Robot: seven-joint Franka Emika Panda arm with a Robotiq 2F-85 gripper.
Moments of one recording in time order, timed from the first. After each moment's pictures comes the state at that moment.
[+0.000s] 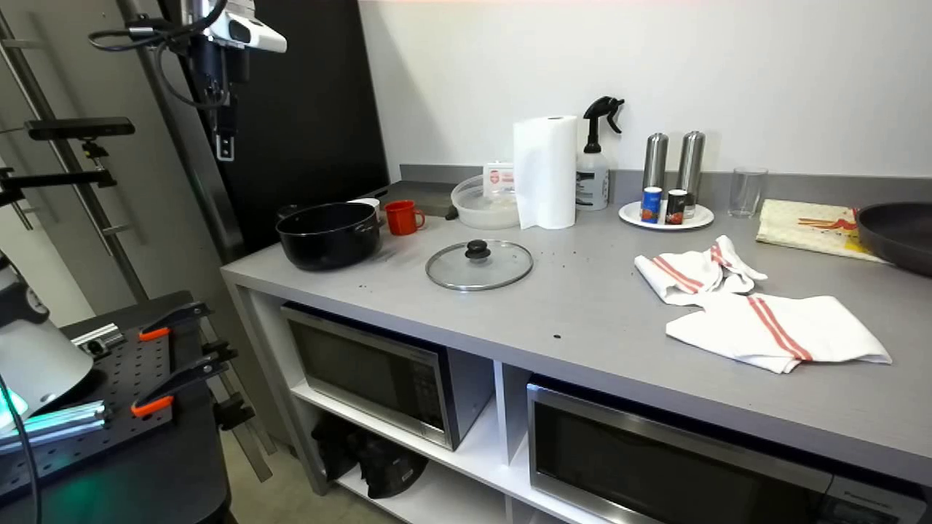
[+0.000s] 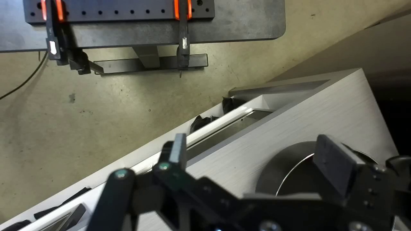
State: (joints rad) arm 0.09 -0.43 0.04 -2.57 0.21 1.90 0.10
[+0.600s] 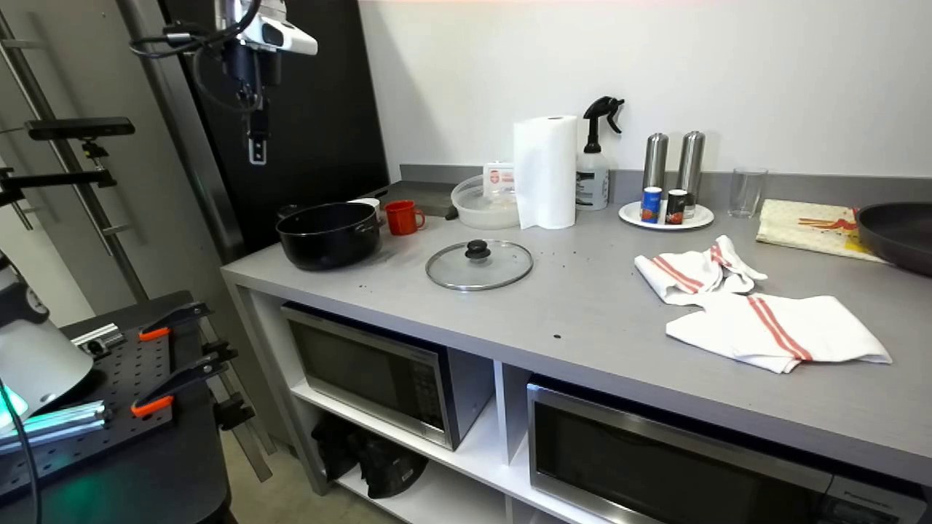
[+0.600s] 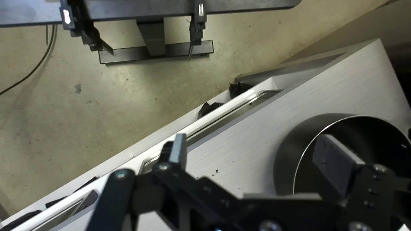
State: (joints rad) arm 0.03 -0.31 0.02 -2.49 0.18 1.95 0.06
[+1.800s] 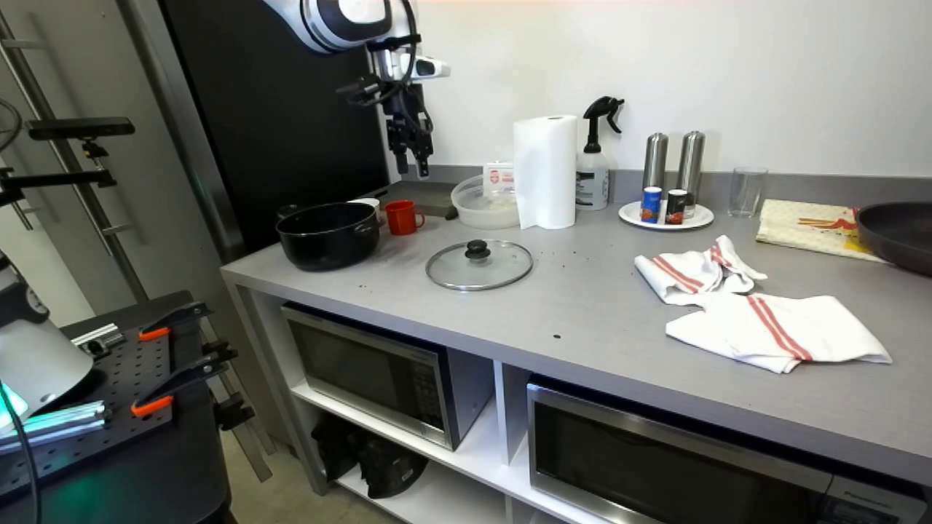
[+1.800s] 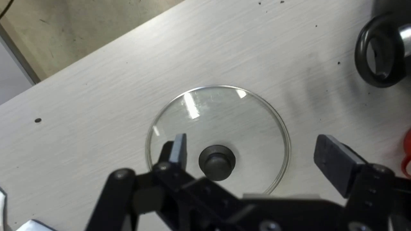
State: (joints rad) arm 0.00 0.34 0.01 -1.92 -0.06 2.24 0.12
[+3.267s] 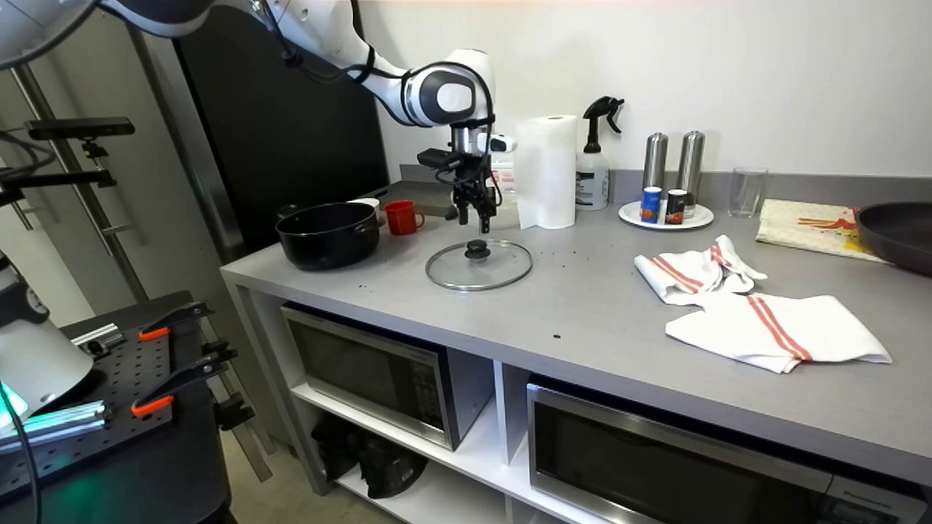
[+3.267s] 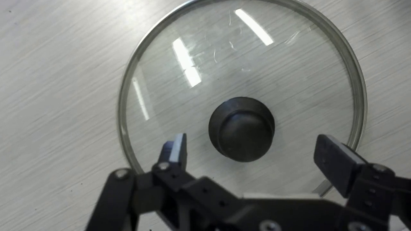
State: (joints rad) arm -0.02 0.96 -0.02 -1.23 -0.02 2.11 0.12
